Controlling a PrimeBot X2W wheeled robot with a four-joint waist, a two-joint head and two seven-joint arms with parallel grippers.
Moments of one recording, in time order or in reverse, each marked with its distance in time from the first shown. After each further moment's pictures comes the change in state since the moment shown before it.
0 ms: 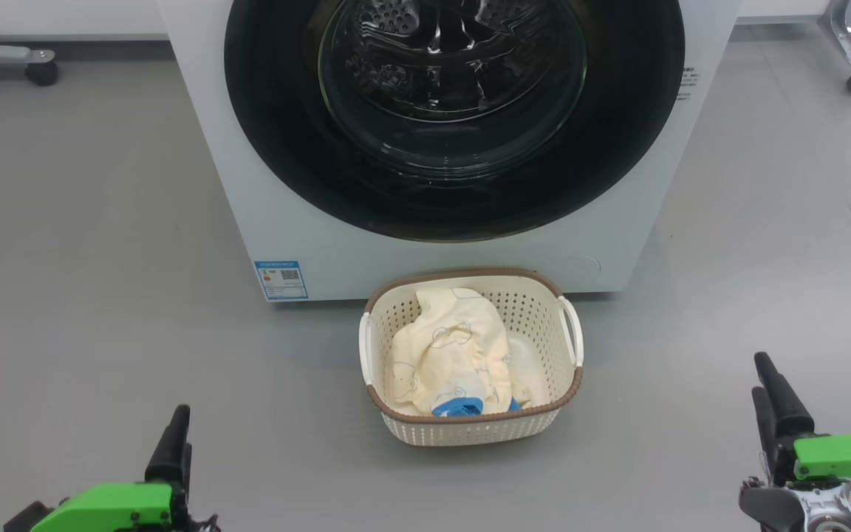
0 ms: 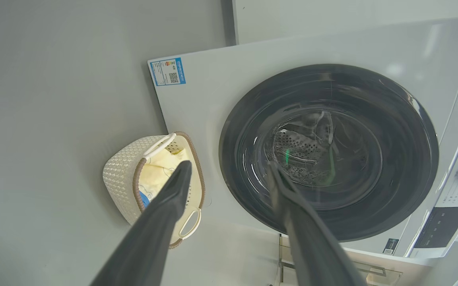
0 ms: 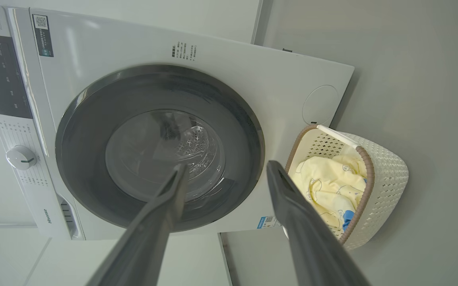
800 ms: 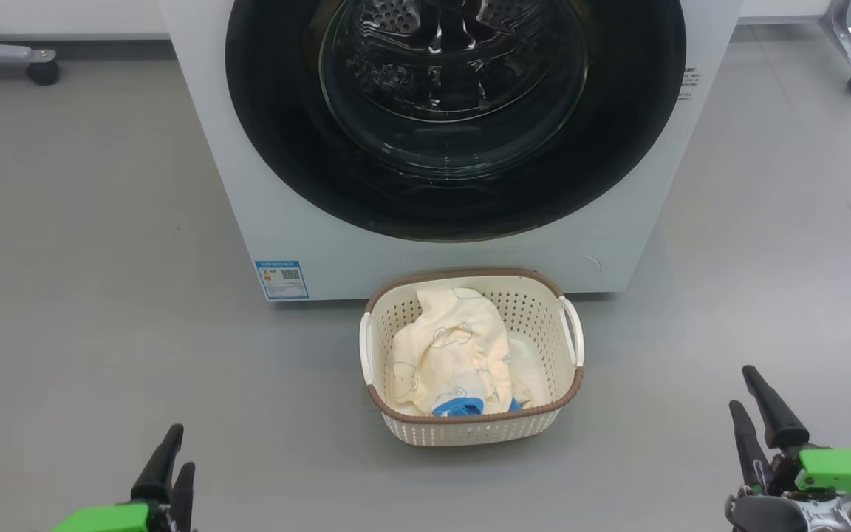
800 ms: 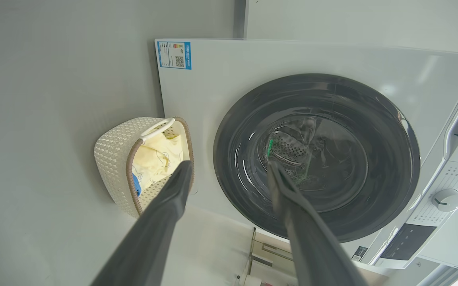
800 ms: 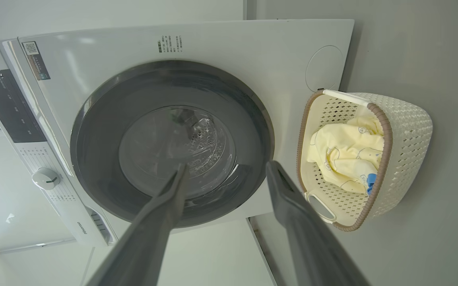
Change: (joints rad) left arm 0.033 -0.004 0.049 0.011 -0.139 -0.016 0.077; right arm 0.015 0.021 -0.008 0.020 0.184 0.000 0.066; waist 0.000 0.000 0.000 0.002
